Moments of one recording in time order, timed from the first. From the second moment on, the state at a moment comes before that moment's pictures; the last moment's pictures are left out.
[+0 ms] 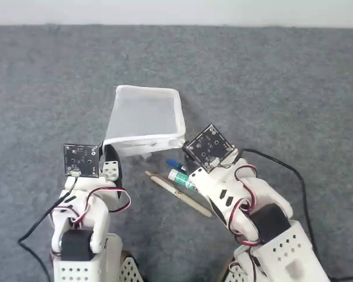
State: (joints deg) left arm -6.2 -103.3 84.5 60.3 3.3; right arm -33.7 -70.5 61.0 51.7 13.6
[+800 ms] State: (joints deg) left arm -6.2 -103.2 84.5 60.3 1.3; right arm -25.4 -70.5 60.8 55.4 13.2
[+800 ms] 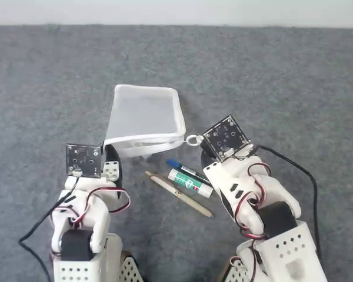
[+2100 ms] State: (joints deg) left arm -7.1 -103.2 89.8 58.2 2.2; right arm -37.9 -86.0 55.1 68.2 13.2
